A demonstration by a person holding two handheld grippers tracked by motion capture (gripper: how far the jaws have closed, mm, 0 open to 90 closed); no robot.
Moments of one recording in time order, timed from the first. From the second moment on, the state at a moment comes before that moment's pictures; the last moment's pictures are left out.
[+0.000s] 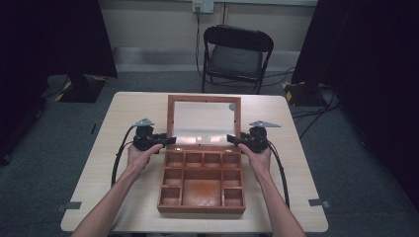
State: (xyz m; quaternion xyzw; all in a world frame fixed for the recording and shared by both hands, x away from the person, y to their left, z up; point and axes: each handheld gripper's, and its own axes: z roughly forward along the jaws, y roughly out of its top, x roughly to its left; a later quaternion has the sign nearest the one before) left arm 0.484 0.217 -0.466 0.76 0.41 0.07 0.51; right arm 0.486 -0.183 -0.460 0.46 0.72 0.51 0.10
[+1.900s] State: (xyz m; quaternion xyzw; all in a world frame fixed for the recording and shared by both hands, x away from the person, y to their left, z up) left arm 0.488 0.216 -0.486 0.74 0.46 0.03 0.48; right arm 0.493 -0.179 -0.487 0.51 0.72 0.47 0.04
